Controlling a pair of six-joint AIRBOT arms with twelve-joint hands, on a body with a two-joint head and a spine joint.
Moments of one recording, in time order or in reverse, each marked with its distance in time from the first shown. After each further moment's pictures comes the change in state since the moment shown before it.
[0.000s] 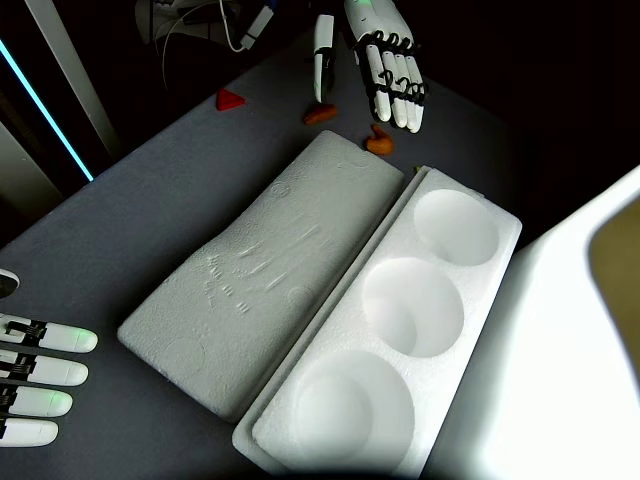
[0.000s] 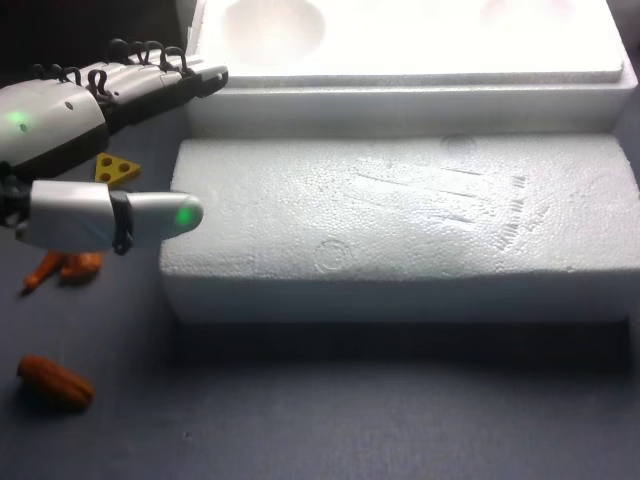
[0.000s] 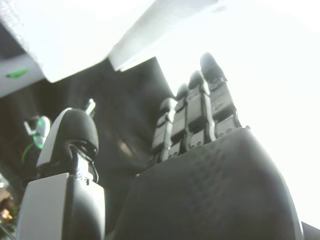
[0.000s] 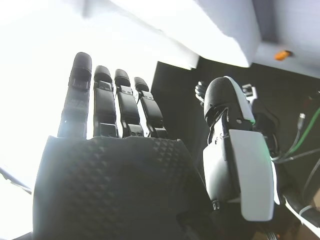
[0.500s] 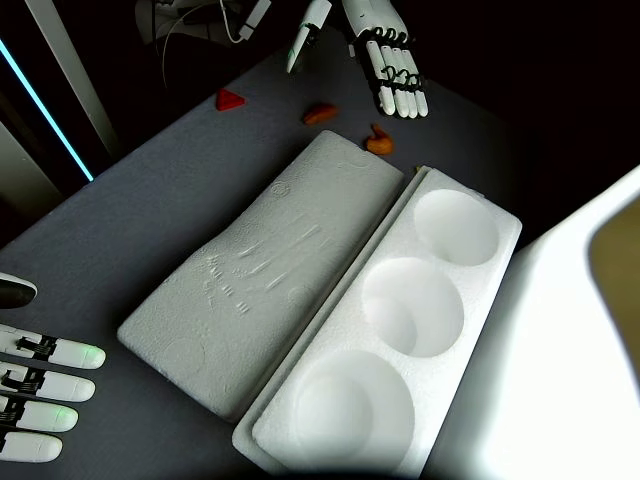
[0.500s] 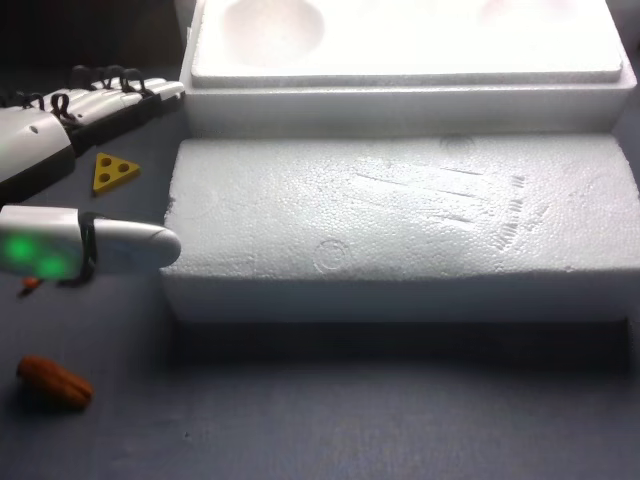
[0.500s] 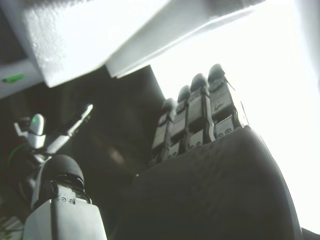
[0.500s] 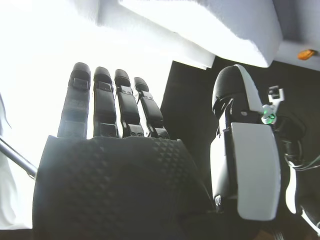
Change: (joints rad) left arm 0.143 0.032 -0.054 -0.183 -0.063 0.058; right arm 0.011 -0.079 0.010 0.076 0.006 -0.027
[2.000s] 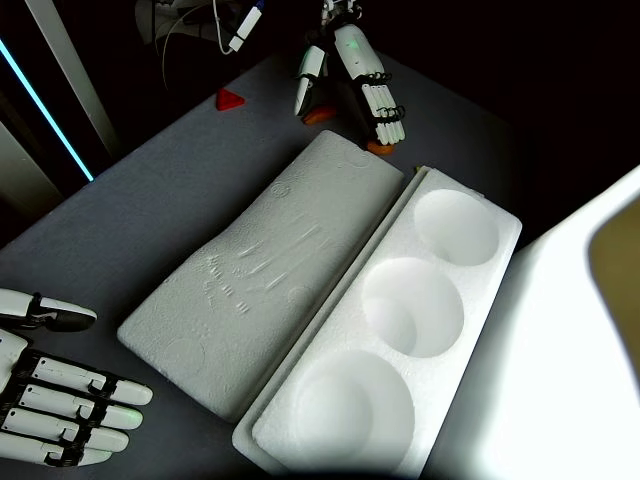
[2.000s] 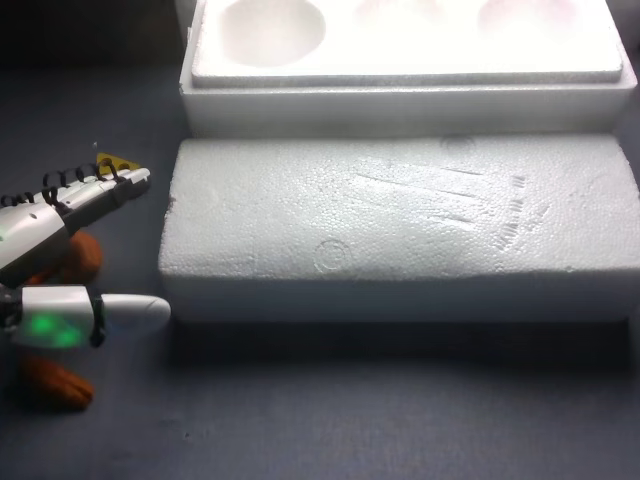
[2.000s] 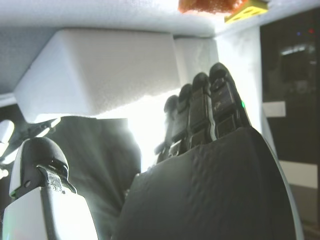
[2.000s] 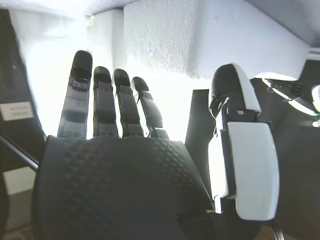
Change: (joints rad) left arm 0.196 -0.144 0.042 -0.293 -0.048 0.070; right arm 0.112 -0.240 0.132 0.180 -0.112 -0.003
